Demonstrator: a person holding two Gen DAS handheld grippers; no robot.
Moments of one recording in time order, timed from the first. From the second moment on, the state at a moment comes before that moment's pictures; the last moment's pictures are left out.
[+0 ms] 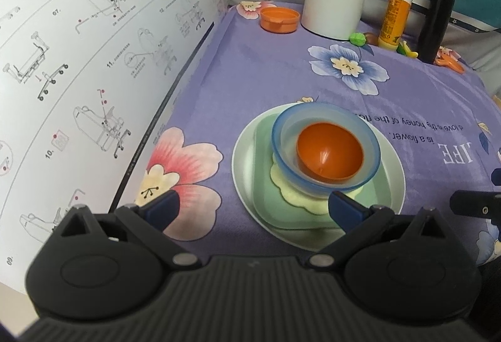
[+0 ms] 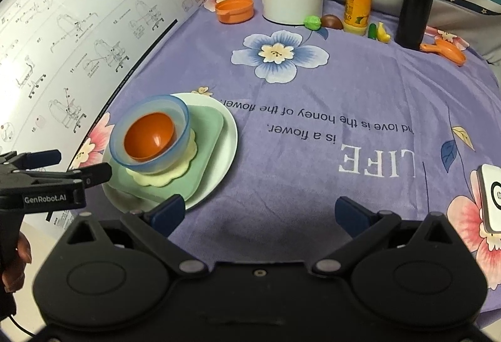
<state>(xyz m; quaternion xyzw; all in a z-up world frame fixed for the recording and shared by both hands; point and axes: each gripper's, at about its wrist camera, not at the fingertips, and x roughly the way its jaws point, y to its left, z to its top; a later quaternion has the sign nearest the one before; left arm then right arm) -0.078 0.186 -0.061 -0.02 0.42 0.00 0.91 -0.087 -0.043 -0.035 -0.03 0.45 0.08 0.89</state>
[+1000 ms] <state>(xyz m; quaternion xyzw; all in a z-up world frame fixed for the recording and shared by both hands) -0.078 0.189 -0.066 -0.02 0.43 0.01 0.90 -0.080 -0.038 -0.043 -0.03 0.46 0.07 0.88</state>
